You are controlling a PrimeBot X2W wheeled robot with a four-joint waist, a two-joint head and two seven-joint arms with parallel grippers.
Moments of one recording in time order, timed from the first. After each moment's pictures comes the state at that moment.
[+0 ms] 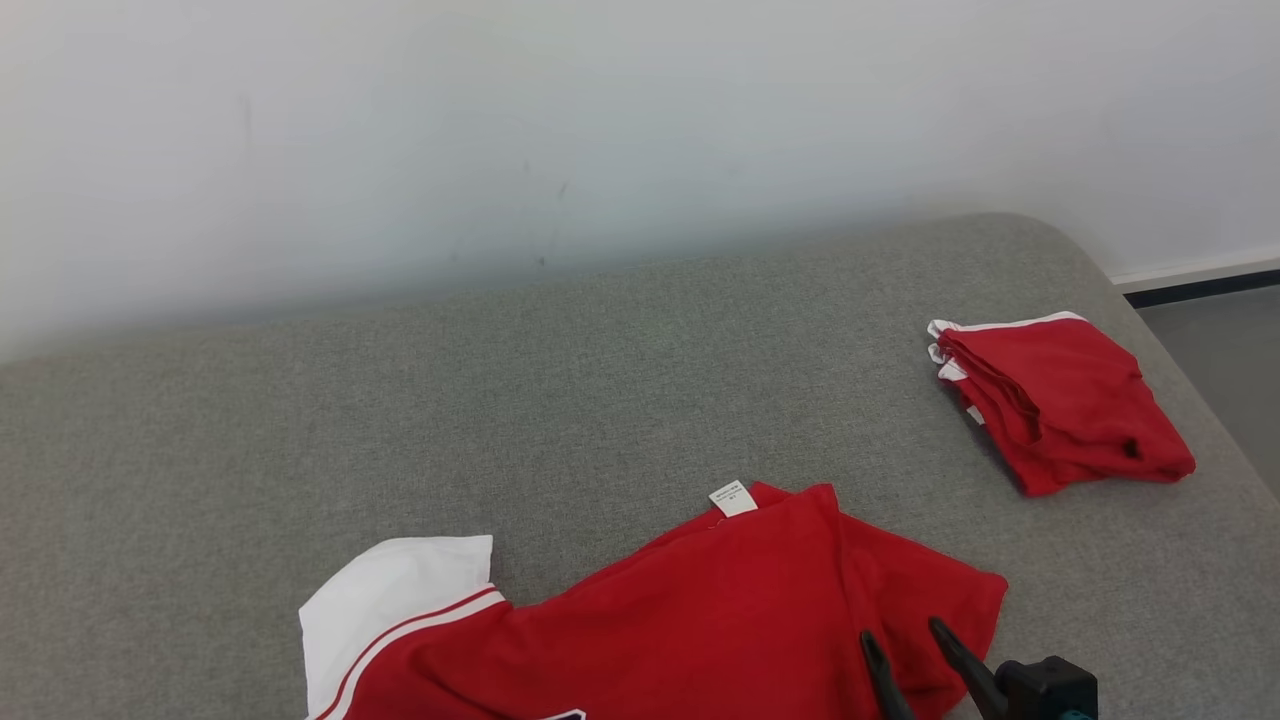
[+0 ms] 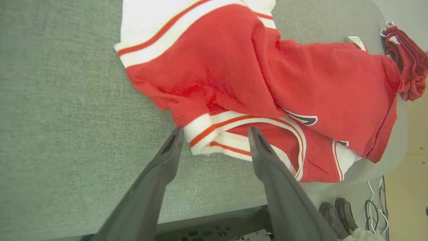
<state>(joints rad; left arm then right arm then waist) 0.15 0.40 -0.30 -0.08 -0.93 0.25 0.44 0.10 -0.09 0.13 0.15 0.19 0.13 -0.01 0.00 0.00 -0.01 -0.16</state>
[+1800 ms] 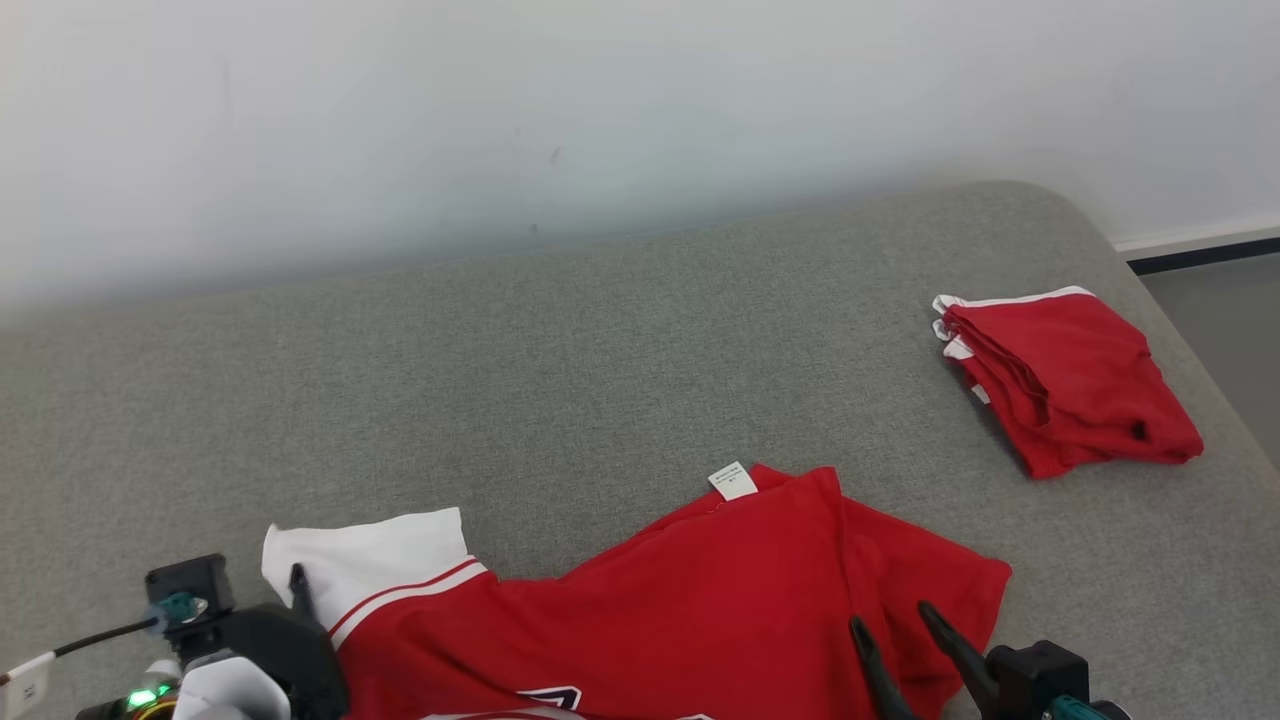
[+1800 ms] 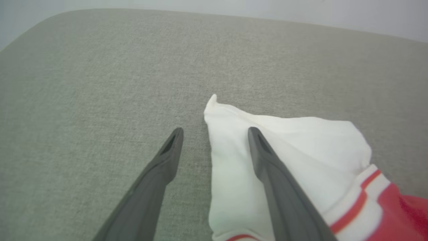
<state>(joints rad) -0.37 0.30 -0.36 0.65 -0.65 0.22 -0.04 0.08 -0.10 0.15 0.13 0.19 0.13 0.00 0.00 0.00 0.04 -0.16</state>
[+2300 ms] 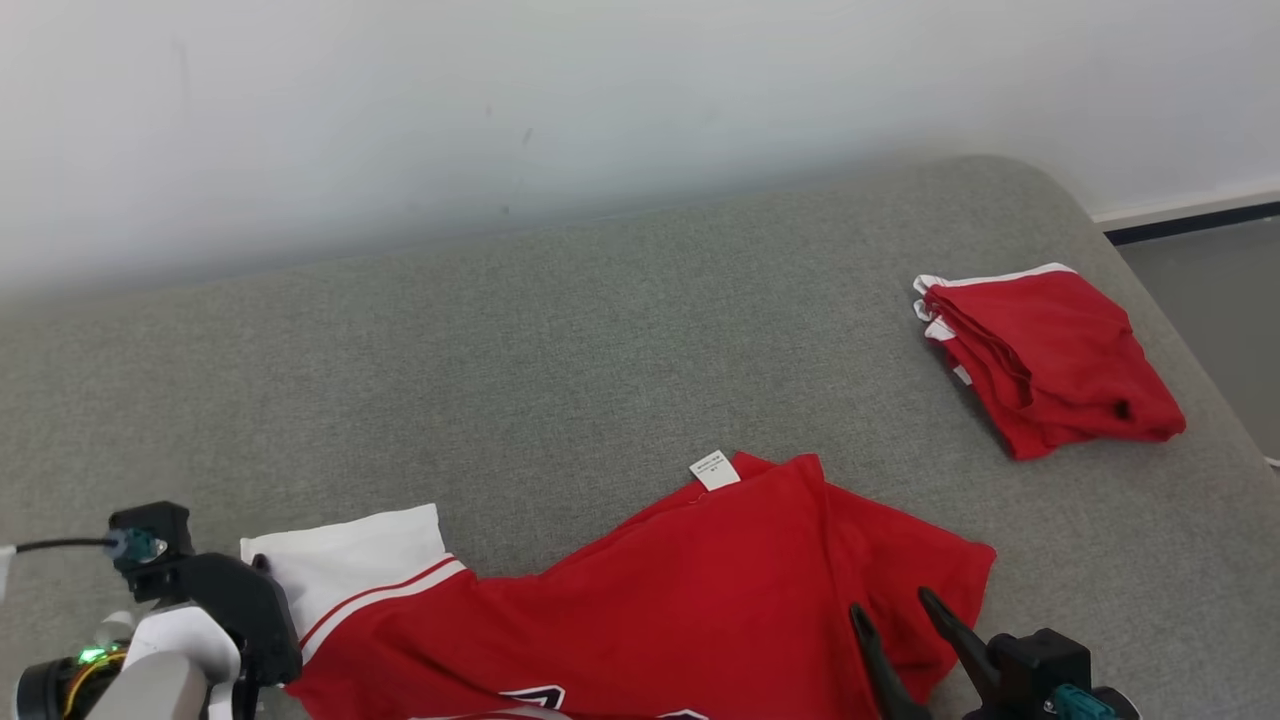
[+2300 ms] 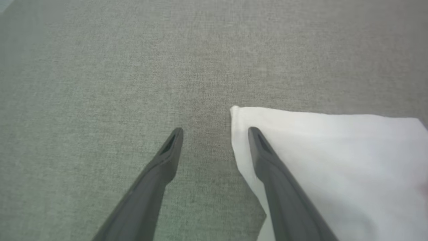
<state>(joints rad) -0.48 0.37 -0.38 0.76 -0.67 0.21 0.17 0.07 -0.11 0.15 0.12 0.19 0.13 0.01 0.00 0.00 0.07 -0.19</state>
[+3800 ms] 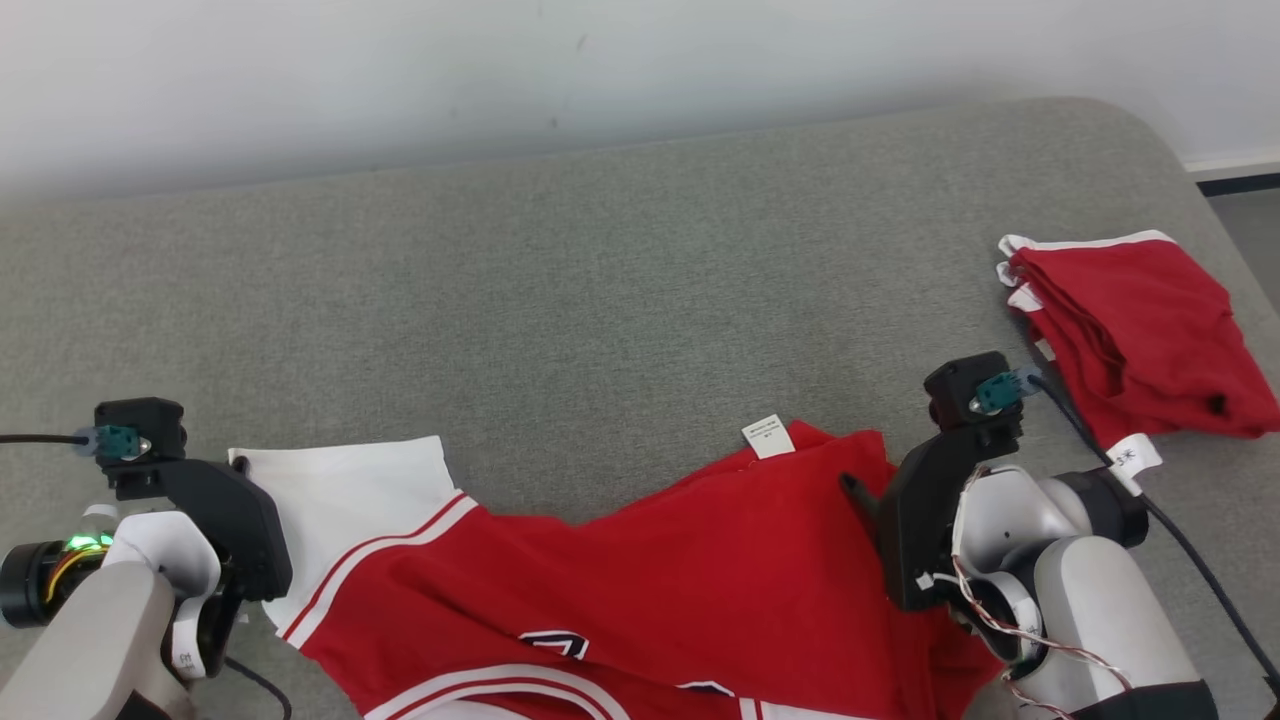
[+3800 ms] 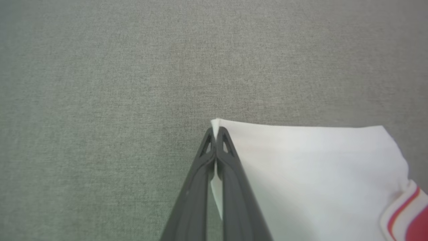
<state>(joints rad) -0.59 0.44 -0.42 0.65 -0.69 0.09 0.27 -0.37 -0.10 0.10 0.13 0.14 0.13 0.85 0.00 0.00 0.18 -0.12</state>
